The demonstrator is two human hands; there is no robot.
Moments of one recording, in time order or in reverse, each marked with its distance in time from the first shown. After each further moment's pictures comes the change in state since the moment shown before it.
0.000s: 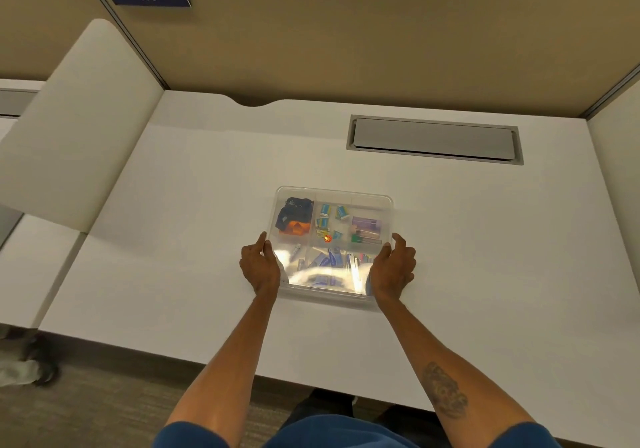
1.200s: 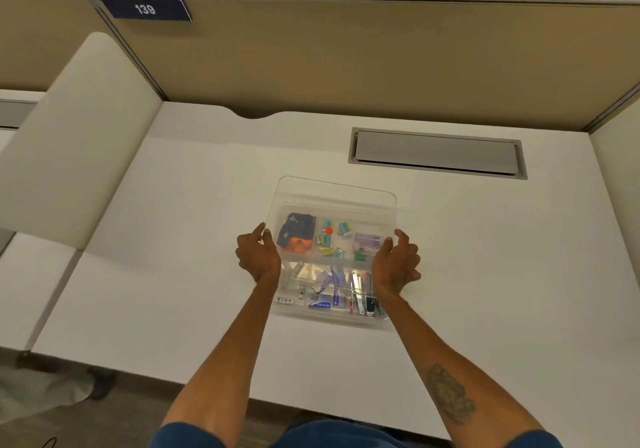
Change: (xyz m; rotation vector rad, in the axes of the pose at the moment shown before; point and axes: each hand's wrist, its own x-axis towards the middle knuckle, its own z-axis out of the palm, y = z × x) left_hand 0.044 0.057 0.008 -0.025 0.056 -0.087; right_hand 0.028 -0.045 0.003 -0.032 0.026 0.058
